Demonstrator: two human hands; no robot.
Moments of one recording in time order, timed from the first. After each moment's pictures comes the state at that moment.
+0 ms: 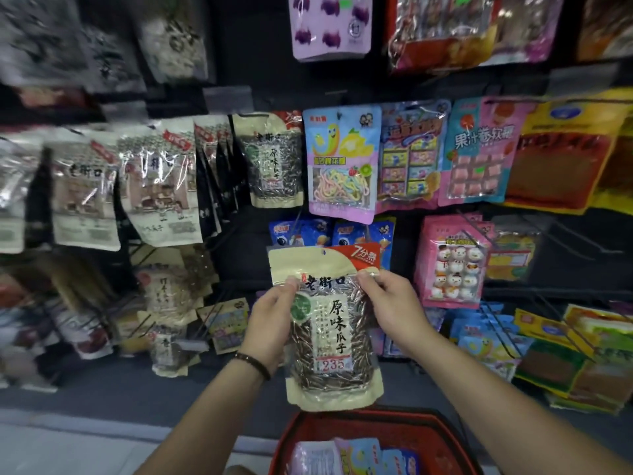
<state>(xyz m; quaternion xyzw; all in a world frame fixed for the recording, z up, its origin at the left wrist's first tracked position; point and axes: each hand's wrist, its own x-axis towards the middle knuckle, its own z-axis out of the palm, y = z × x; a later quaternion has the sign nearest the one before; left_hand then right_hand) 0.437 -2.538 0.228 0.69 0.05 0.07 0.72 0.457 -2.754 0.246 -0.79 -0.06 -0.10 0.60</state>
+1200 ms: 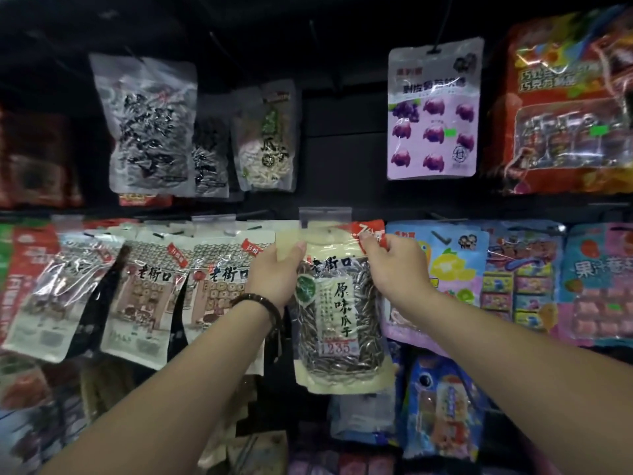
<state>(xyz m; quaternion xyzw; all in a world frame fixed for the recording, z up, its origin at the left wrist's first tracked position) 0.592 -2.405 0.449 0.72 0.05 0.27 0.64 0.623 -2.597 0.462 -0.79 -0.14 -0.30 0.52</state>
